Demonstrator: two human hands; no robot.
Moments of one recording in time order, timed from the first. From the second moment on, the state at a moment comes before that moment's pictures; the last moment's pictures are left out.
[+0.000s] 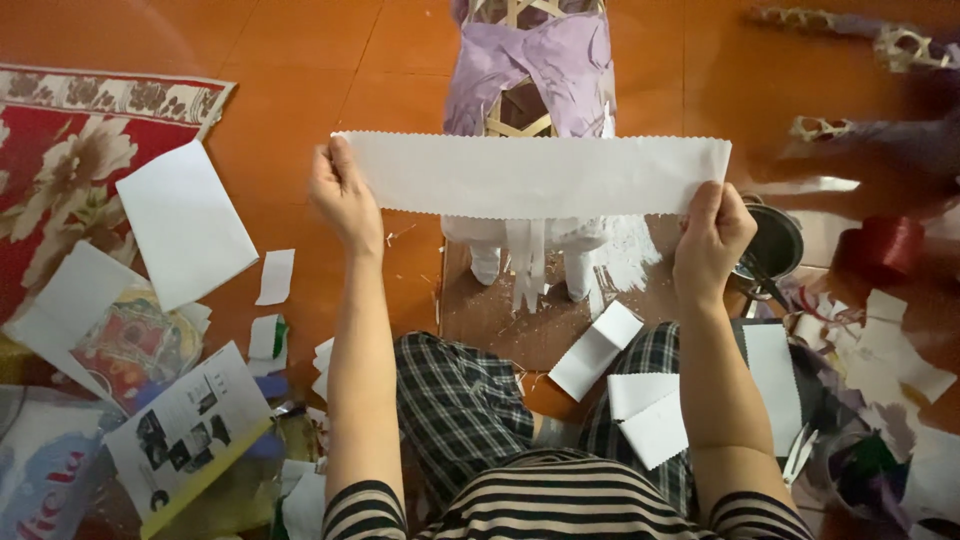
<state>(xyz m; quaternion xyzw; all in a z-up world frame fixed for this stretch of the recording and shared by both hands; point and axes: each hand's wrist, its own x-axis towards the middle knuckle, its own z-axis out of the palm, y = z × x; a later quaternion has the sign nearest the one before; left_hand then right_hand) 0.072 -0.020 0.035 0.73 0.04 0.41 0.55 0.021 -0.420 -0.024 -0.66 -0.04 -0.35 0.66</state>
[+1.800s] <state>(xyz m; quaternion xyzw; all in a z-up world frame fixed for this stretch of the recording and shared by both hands) 0.180 -0.058 -0.073 0.79 0.05 0.10 0.60 0.117 -0.365 -0.053 -0.67 0.02 -0.05 0.74</state>
